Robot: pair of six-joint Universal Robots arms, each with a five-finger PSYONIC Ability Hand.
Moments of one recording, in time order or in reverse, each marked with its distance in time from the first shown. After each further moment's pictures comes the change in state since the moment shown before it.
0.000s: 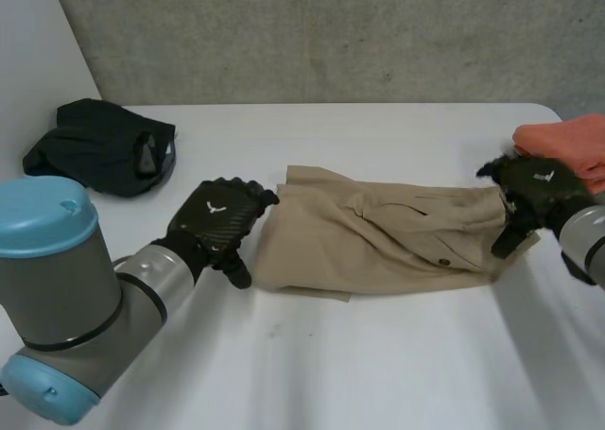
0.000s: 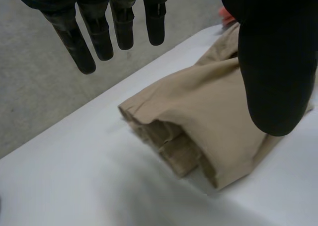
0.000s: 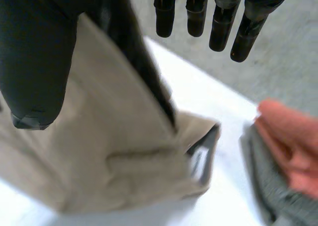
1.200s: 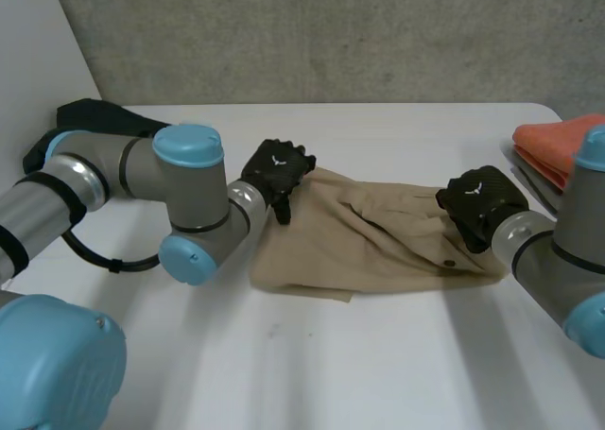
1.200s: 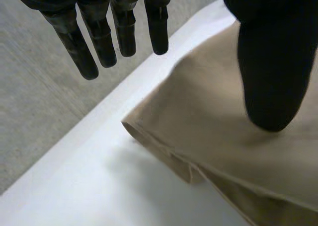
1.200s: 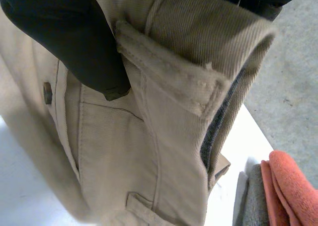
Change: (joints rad) left arm -0.064 -0.749 1.029 -0.235 -0.011 0.158; right arm 0.256 0.084 -0.128 0.097 0.211 -0.354; left_hand 0.076 0.064 0.069 0.059 0.055; right_hand 0.763 0.949 0.976 0.956 0.922
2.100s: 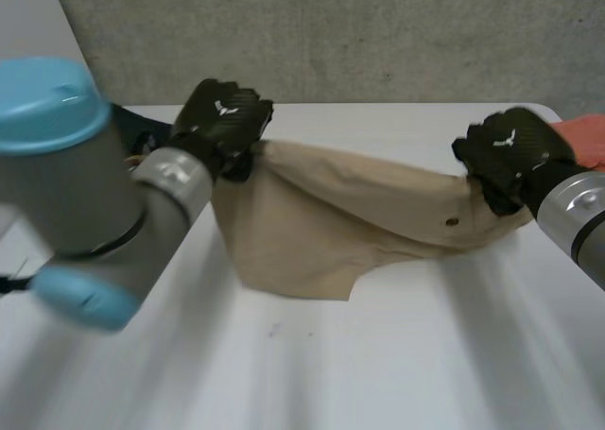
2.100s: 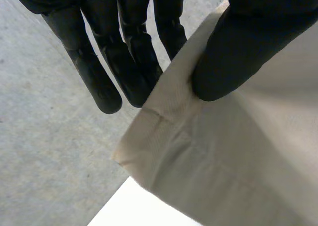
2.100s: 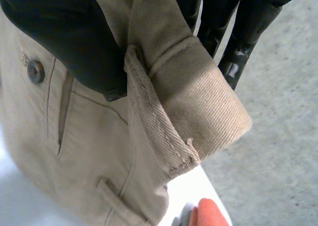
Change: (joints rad) left arm -0.028 0.637 -0.574 0.113 -0.161 0.037; right arm -0.041 -0.301 0.053 0.053 -0.121 -0.008; left_hand 0.790 0.852 0.843 0.856 0.813; right_hand 0.006 0.000 0.000 0.000 0.000
